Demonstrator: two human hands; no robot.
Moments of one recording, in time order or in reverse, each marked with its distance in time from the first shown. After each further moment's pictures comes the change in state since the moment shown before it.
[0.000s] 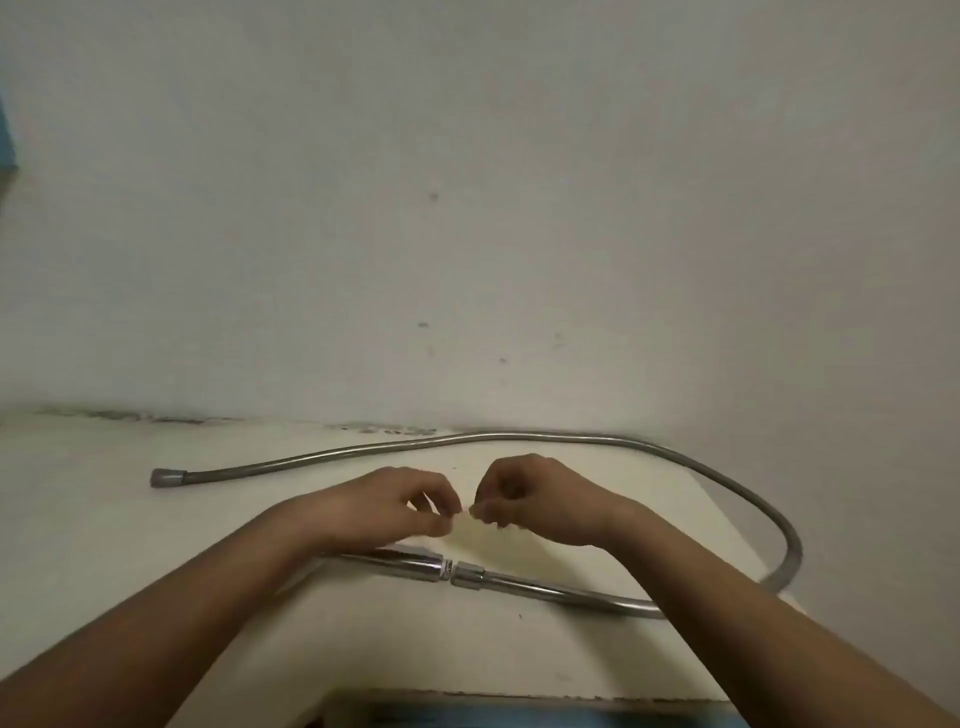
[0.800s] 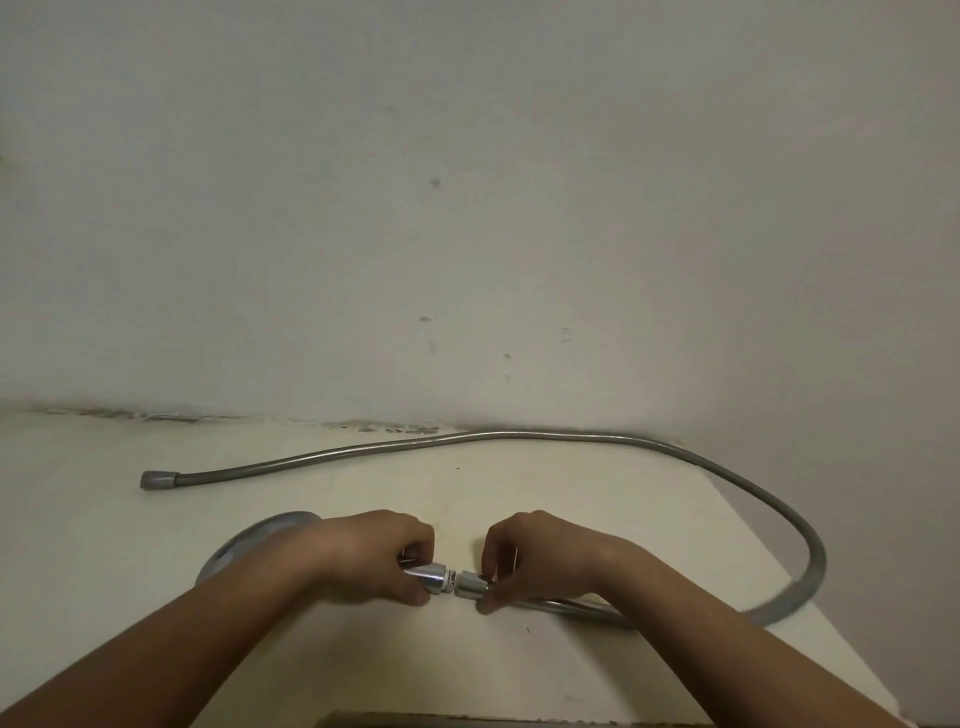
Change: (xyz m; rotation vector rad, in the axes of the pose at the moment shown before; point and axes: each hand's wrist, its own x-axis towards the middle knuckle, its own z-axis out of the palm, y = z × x) left_hand 0.018 -0.048 0.023 0.399 -0.229 -0.161; right_hand 0.007 0.024 0.030 -0.363 -0.233 0.101
